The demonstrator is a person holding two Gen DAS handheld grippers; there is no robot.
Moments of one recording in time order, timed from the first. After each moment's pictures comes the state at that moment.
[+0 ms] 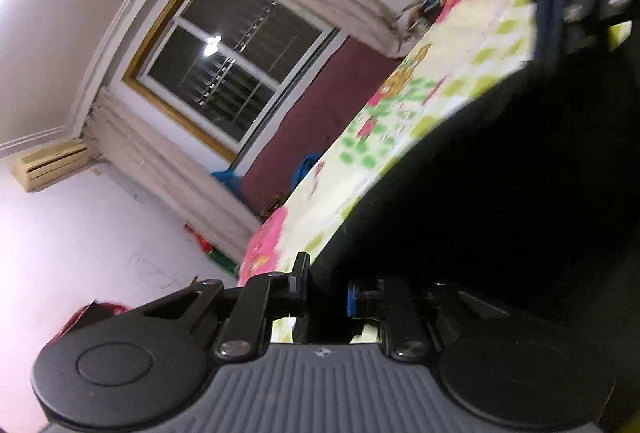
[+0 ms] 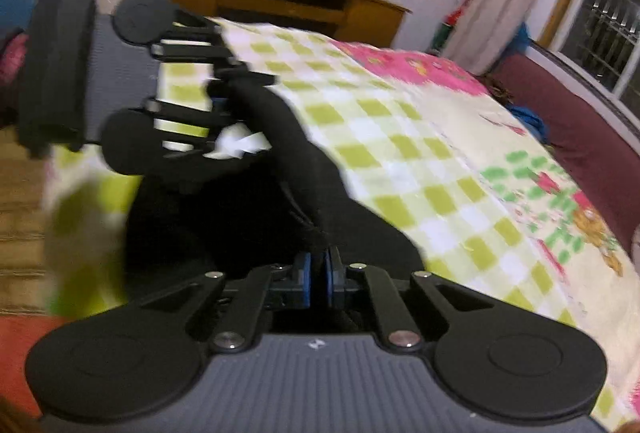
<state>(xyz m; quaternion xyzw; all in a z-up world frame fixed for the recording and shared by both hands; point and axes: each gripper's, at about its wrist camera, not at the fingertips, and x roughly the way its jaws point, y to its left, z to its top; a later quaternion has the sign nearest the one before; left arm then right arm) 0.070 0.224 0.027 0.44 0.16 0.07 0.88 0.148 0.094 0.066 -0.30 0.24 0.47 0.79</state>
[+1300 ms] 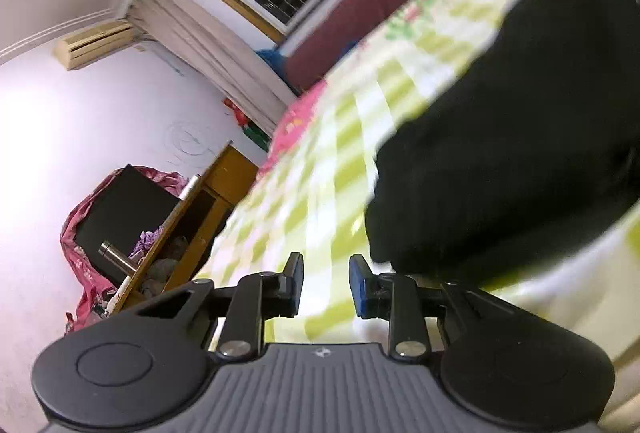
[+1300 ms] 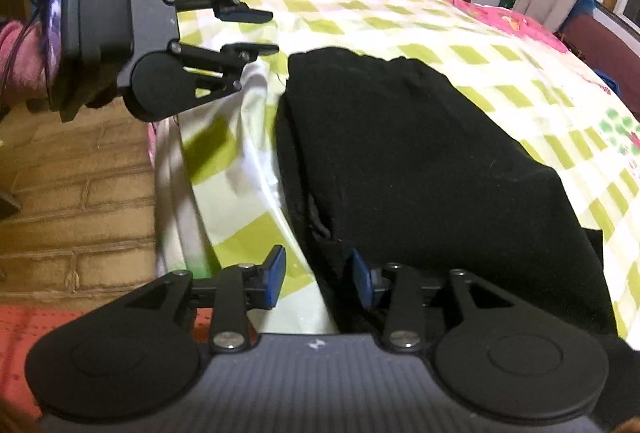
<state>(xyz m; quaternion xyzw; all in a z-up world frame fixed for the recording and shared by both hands) -0.019 0.253 -0.011 0.35 0.26 0.19 0.88 0.062 0.150 -0.027 -0.29 0.32 0.51 0.75</state>
